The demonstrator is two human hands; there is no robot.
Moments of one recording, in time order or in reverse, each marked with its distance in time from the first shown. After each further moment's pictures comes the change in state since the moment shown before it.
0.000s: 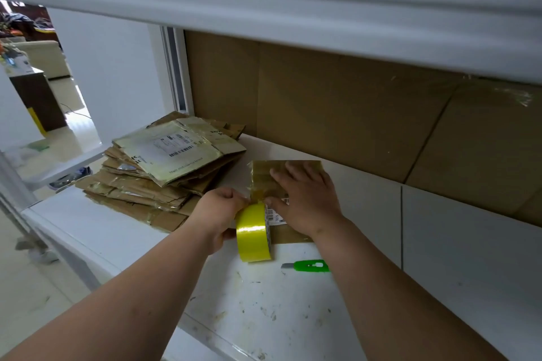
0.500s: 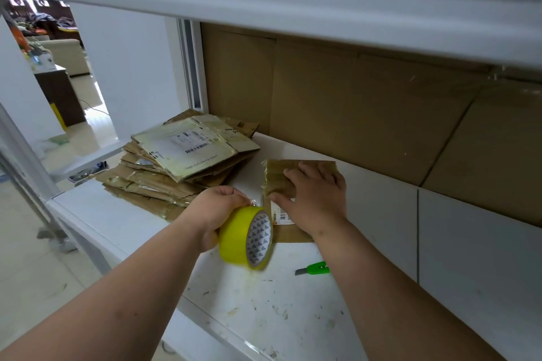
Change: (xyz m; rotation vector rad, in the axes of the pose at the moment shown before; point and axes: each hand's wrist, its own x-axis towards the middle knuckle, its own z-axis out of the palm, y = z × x) left_hand -0.009 0.004 -0.029 0.003 -0.036 -0.009; right_hand 0.005 -0.014 0.010 0.003 0.097 0.091
